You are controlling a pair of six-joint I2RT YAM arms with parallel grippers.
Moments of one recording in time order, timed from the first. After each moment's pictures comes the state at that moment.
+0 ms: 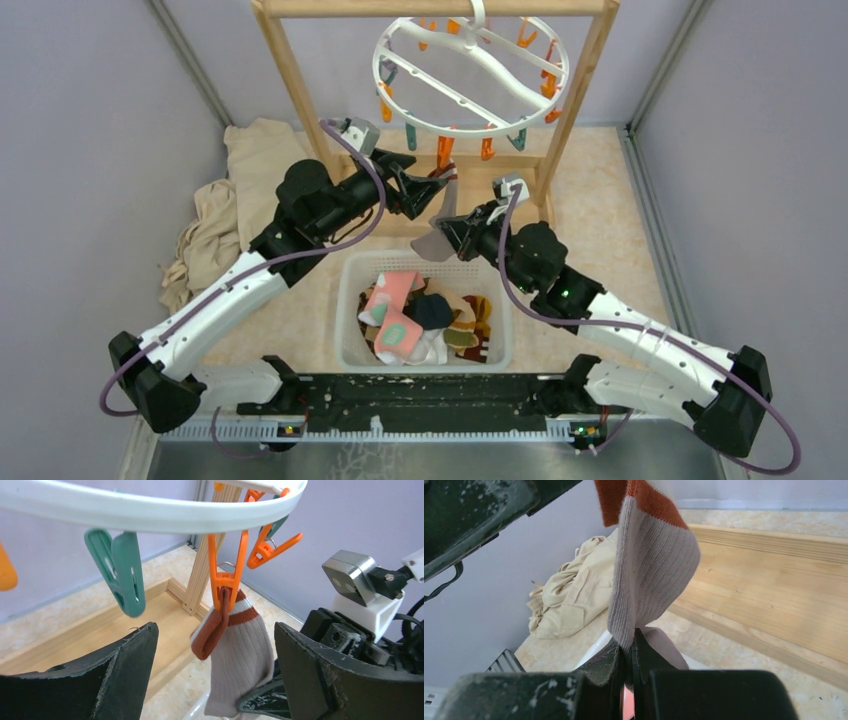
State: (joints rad) left arm -0.74 1.18 1.16 0.12 0.16 -0.26; right arm 0.88 0.95 0.76 0.20 0.16 0.44
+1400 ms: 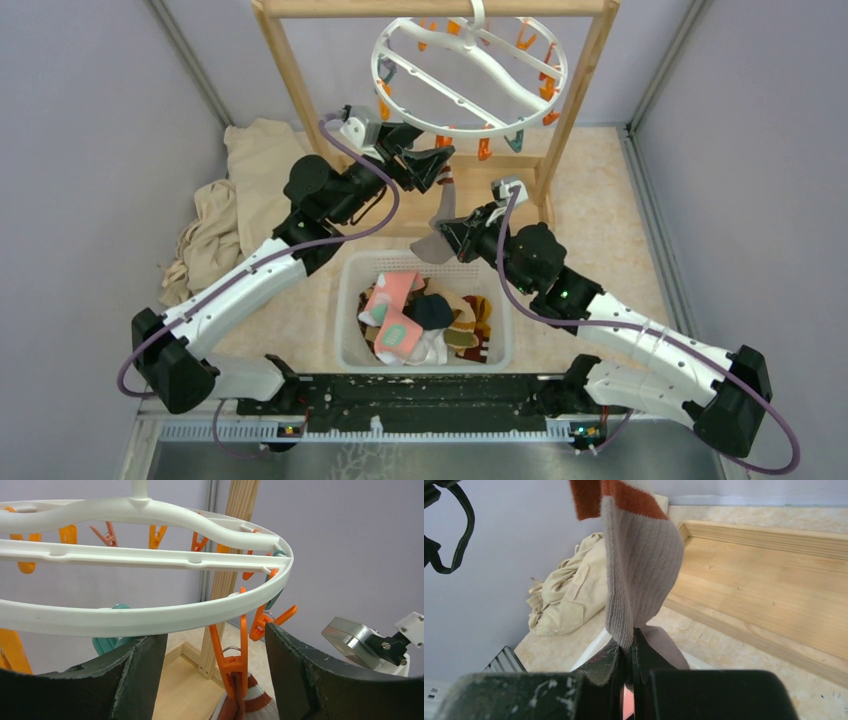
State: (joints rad) left arm -0.74 1.30 1.19 0.48 0.15 -0.18; right arm 0.88 0.94 0.75 0.20 0.15 0.44
